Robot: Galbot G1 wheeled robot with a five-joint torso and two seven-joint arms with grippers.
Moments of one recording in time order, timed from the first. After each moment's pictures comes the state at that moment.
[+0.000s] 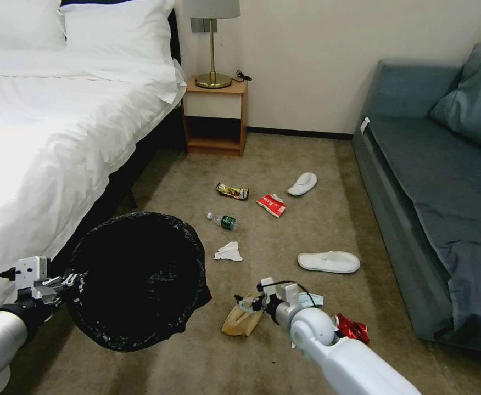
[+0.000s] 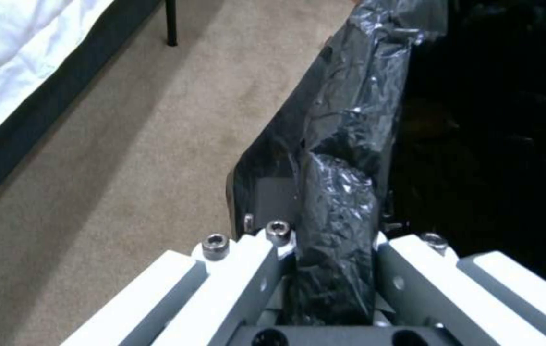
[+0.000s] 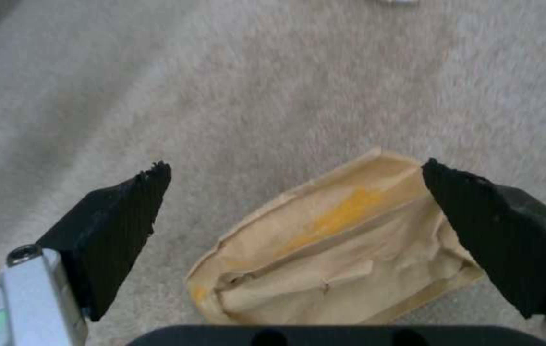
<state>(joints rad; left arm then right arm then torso) 1.85 -0.96 -1.20 -2.50 -1.31 0.74 -0.36 -0.97 1.19 -0.18 1.45 0.69 -0.40 0.10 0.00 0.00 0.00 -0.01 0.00</state>
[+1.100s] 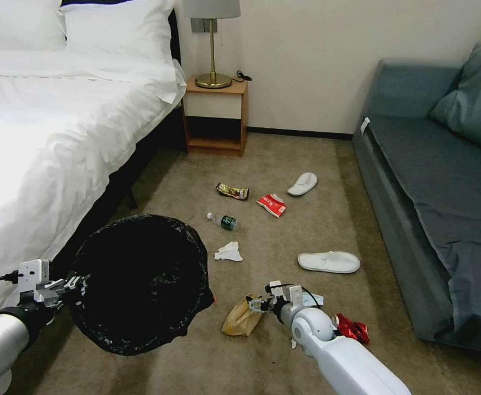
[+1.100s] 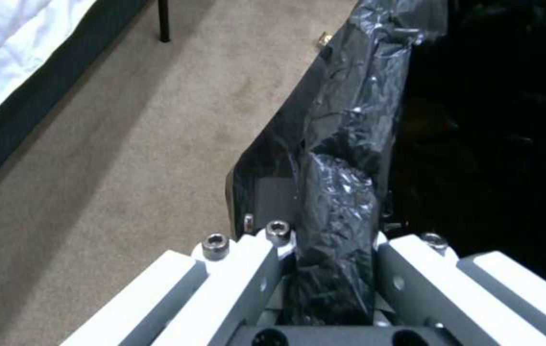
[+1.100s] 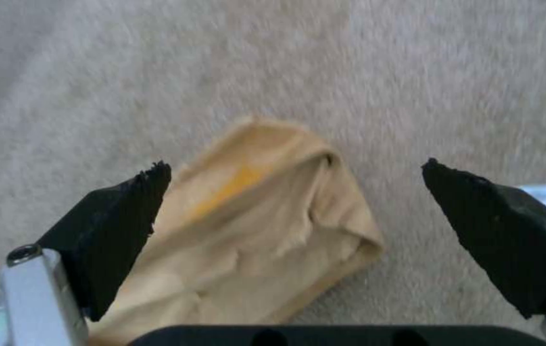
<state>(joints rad) 1.85 -0.97 -1.20 -2.50 -1.29 0.74 -0.33 -0.95 1.23 -0.10 1.29 0.69 -0.39 0.08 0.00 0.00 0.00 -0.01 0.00</state>
